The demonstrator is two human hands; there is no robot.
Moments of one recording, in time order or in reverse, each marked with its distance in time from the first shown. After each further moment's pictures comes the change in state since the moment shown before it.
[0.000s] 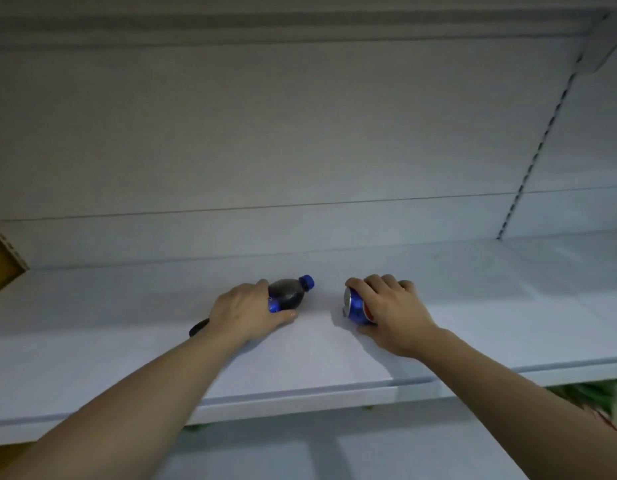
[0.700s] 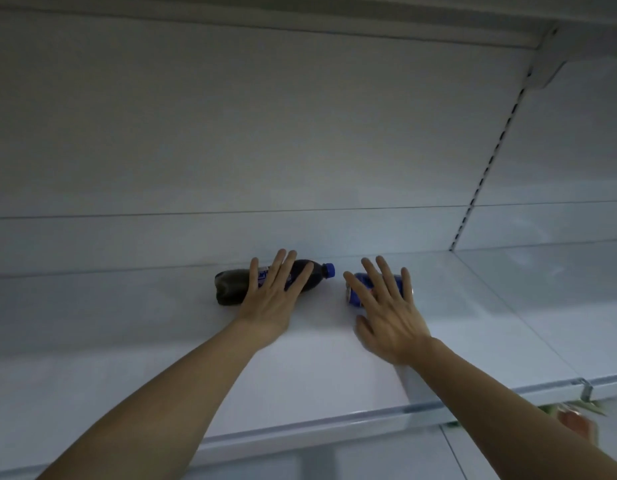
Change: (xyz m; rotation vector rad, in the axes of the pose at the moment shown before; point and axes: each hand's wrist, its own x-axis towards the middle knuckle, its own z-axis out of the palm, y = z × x) left_hand 0.075 0.130 0.049 0.247 0.176 0.384; right_hand -0.011 0.108 0.019 -0.107 0.020 0.110
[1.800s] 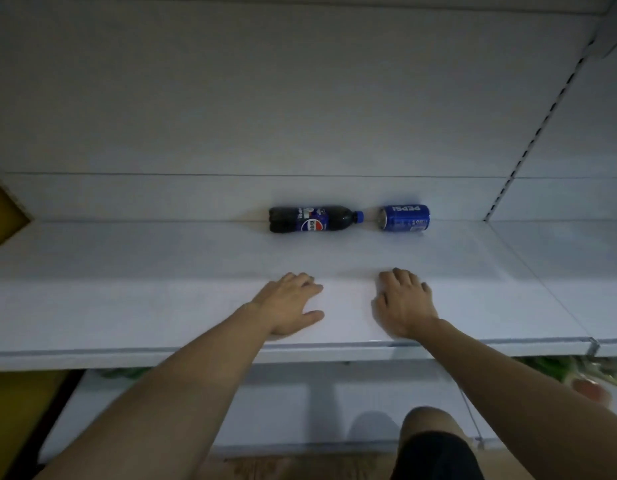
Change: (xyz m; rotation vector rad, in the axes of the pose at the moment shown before) left_hand -0.118 -0.025 -0.038 -0.276 -0.356 0.097; right_hand -0.037 -0.060 -0.026 0.205 -0.326 0.231
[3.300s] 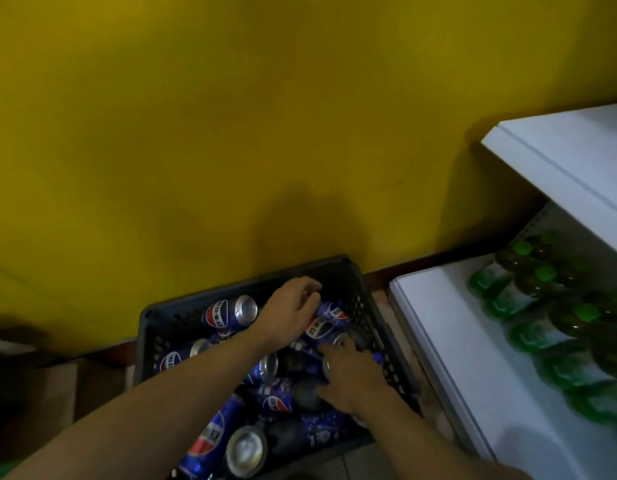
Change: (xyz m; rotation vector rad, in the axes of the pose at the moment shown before) left_hand -0.559 -0.182 0.323 -0.879 0.773 -1.417; right_hand -0.274 -0.580 0.331 -0.191 -0.862 -1.264
